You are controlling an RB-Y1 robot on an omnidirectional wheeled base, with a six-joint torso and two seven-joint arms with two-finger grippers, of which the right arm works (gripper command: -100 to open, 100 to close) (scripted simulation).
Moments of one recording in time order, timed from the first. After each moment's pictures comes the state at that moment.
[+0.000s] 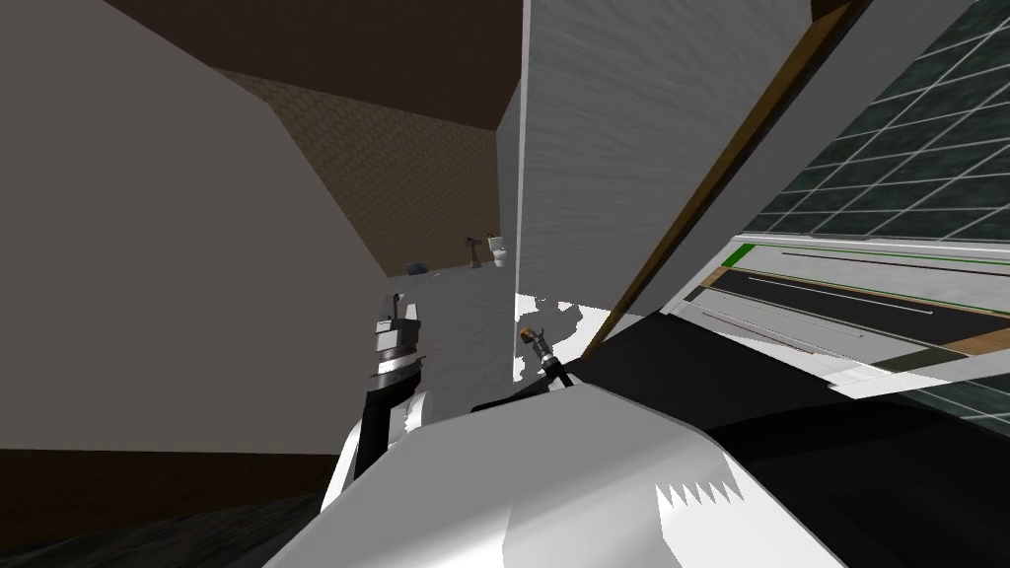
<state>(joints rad) -0.02 -0.19 0.28 -0.79 -0.17 -0.79 -0.08</state>
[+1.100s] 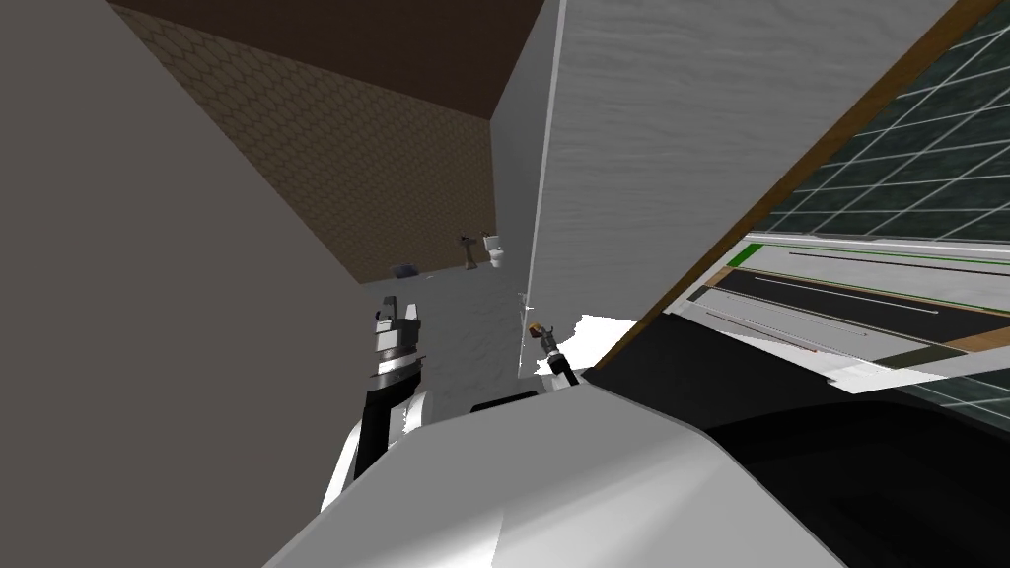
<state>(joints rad) -0.02 -0.18 0.14 -0.77 -0.22 -0.78 -0.03</state>
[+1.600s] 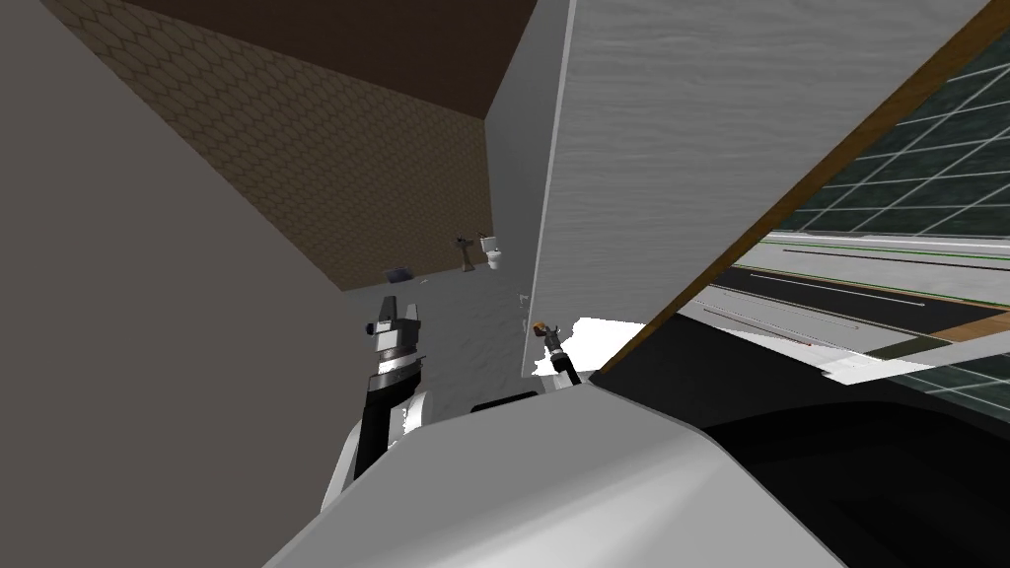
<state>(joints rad) -0.04 -0.18 0.07 -0.74 -0.25 -0.78 -0.01</state>
